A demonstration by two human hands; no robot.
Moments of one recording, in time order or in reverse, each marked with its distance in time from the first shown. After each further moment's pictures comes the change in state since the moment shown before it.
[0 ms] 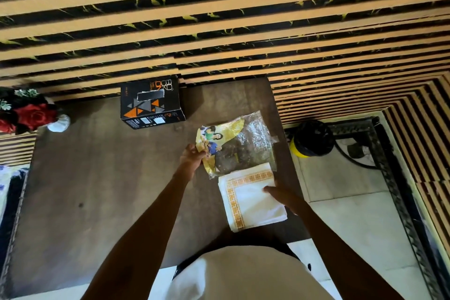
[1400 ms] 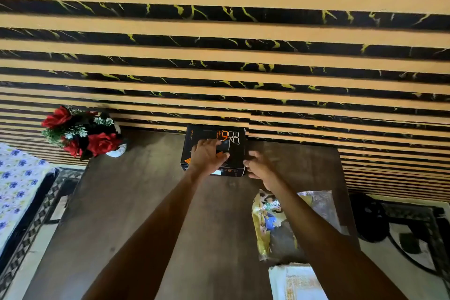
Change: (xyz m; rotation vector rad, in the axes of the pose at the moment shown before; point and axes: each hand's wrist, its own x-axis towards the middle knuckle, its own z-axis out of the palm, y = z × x) left_hand 0.091 0.130 -0.149 0.832 0.230 0.515; right_hand 0.130 -0.323 0.106 0.115 -0.015 -0.175
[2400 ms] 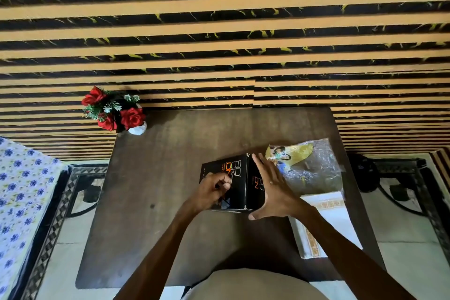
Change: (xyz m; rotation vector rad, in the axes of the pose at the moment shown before) left_hand -0.211 -0.083 0.011 -0.456 -0.339 0.316; right_hand -0.198 0.118 0.042 -0.816 -0.043 -0.538
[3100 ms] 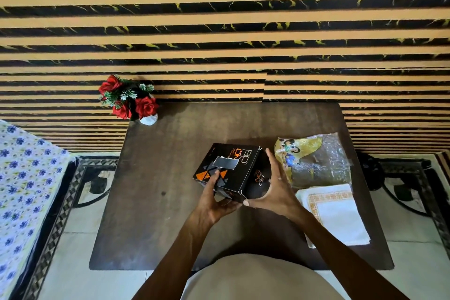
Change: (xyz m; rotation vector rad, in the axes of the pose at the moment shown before) left_hand -0.050 0.023 0.024 -1.548 0.338 -0.805; right_hand -0.016 -0.036 0.035 0.281 0.265 0.111
